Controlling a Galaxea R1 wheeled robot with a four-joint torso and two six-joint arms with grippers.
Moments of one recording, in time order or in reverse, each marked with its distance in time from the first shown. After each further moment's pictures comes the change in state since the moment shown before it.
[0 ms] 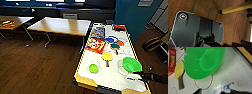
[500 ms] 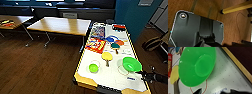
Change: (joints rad) left arm 0.001 0.027 -0.037 -0.001 0.000 0.000; right arm -0.002 0.000 -0.068 0.000 0.003 0.014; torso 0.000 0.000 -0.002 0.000
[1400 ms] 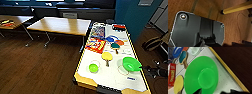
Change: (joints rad) left arm -0.010 0.017 -0.022 -0.003 0.005 0.000; right arm 0.084 -0.021 -0.033 0.003 -0.019 0.018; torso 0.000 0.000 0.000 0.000
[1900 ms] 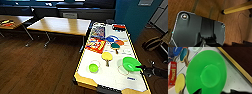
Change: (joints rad) left arm 0.000 0.000 -0.010 -0.007 0.000 0.000; right arm -0.002 0.067 -0.052 0.000 0.000 0.021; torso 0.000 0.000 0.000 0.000
